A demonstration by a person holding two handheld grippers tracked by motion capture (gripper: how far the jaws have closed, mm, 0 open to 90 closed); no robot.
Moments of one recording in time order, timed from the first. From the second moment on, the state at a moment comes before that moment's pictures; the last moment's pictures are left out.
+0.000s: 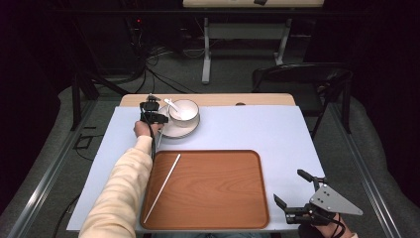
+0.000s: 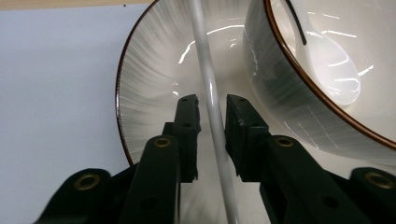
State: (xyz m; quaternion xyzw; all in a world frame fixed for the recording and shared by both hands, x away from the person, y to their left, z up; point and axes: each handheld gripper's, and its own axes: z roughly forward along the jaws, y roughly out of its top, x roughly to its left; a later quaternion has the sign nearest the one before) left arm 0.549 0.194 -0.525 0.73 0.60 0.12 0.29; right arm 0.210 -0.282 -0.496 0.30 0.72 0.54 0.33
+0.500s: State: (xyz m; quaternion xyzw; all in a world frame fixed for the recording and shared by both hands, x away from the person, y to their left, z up) left arm 0.543 0.211 -0.518 0.71 0.63 0.12 0.31; right arm 0.209 -0.282 -0.496 0.30 0.72 0.54 0.33
